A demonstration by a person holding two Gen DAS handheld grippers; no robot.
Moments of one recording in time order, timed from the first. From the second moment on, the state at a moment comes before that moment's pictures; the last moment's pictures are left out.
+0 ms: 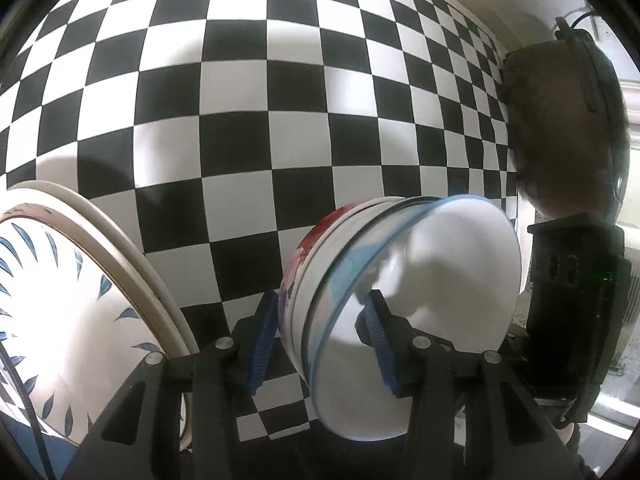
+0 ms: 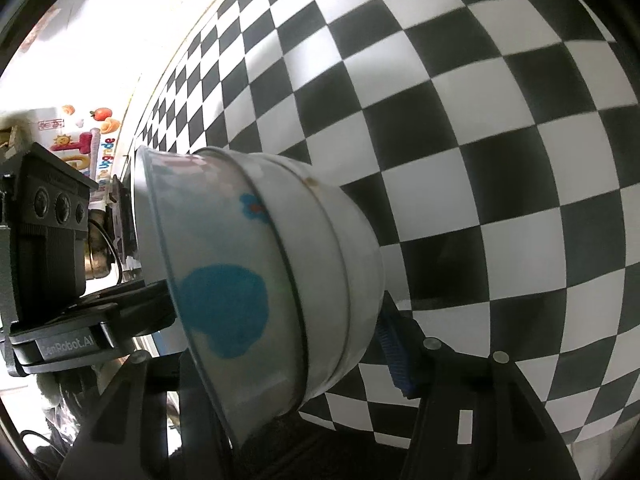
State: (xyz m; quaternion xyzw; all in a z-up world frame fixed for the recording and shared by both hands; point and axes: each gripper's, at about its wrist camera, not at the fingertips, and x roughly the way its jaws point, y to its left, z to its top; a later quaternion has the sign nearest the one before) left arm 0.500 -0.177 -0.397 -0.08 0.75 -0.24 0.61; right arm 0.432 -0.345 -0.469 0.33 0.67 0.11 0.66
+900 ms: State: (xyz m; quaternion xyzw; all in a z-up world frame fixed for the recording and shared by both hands) left arm 0.488 -0.031 -0.340 -0.14 0.71 -0.14 0.67; right arm 0.483 -0.205 -0.404 0.23 0.67 0.23 0.66
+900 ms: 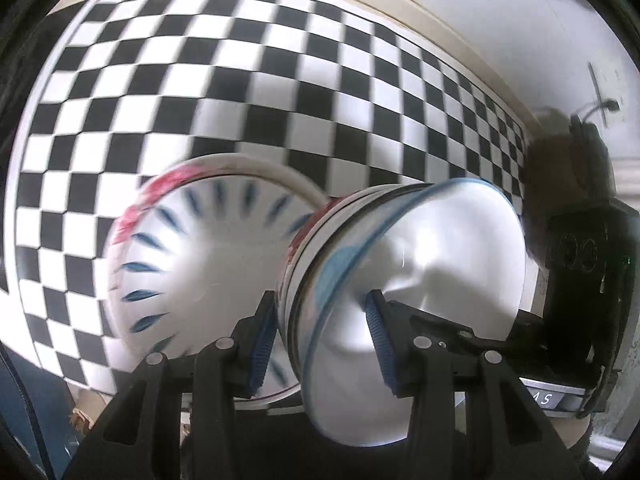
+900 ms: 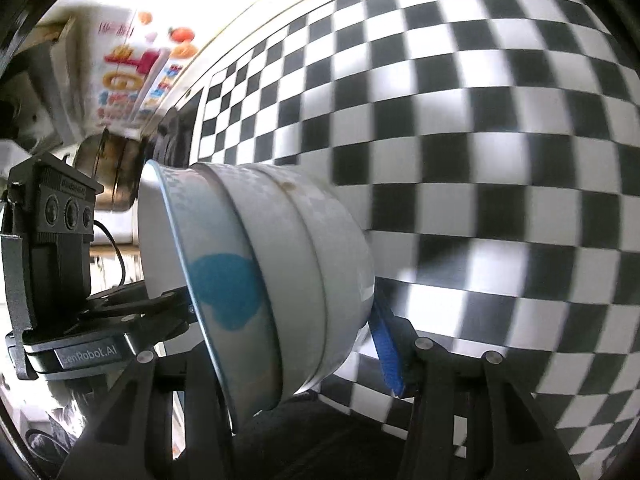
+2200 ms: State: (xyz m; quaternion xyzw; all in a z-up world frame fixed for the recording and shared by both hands) left arm 0.479 0.029 -0.376 -0.16 0.72 -0.11 0.67; right arm 0.487 -0.131 -0.443 0.19 0.71 0.22 0.64
